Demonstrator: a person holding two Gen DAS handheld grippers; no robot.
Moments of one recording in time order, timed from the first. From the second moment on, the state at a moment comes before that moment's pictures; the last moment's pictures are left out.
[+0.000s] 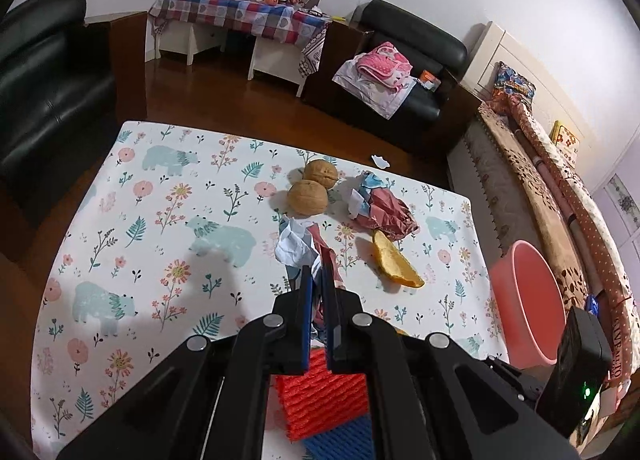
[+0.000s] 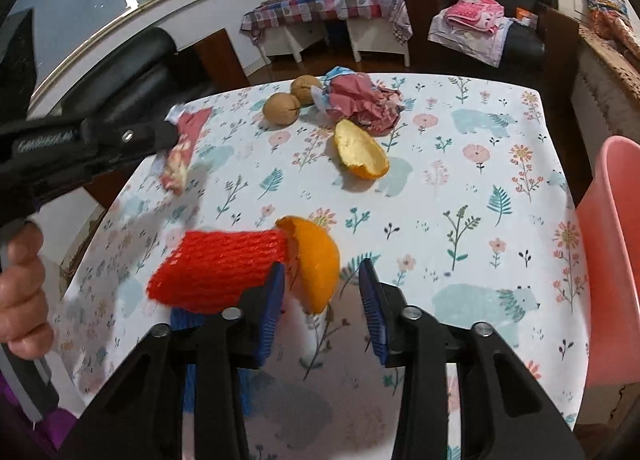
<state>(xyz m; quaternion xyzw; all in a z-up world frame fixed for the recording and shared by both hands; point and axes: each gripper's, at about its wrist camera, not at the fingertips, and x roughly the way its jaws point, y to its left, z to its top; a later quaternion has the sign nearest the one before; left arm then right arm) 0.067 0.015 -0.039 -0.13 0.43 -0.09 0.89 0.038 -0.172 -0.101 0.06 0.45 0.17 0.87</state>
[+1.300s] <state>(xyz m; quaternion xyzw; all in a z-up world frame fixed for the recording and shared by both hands) 0.041 -0.083 0.008 -0.04 0.37 -0.17 0.91 -0.009 -0.306 -0.004 0.12 0.31 -0.01 0.94</state>
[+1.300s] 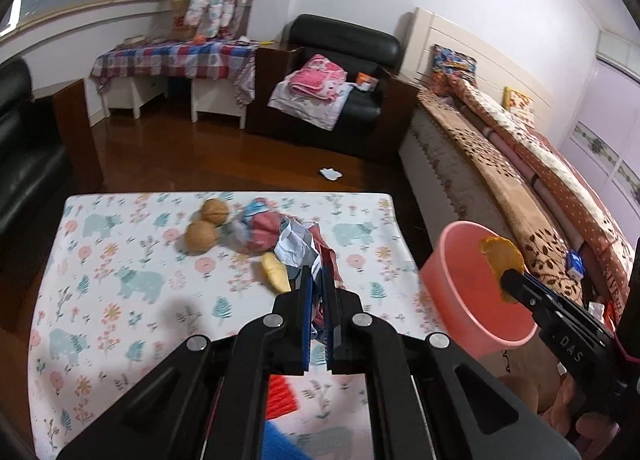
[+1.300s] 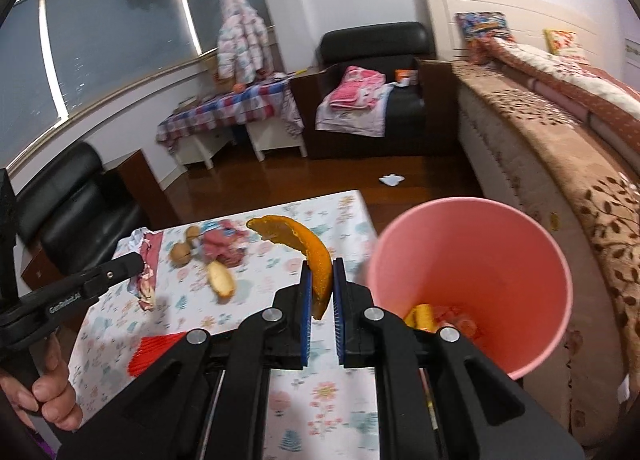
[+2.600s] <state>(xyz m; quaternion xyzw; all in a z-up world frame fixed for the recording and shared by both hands) 0.048 -0.293 -0.024 0.06 0.39 -0.32 0.86 -0.023 -0.429 -0.063 0.19 0.34 -0.14 0.91</state>
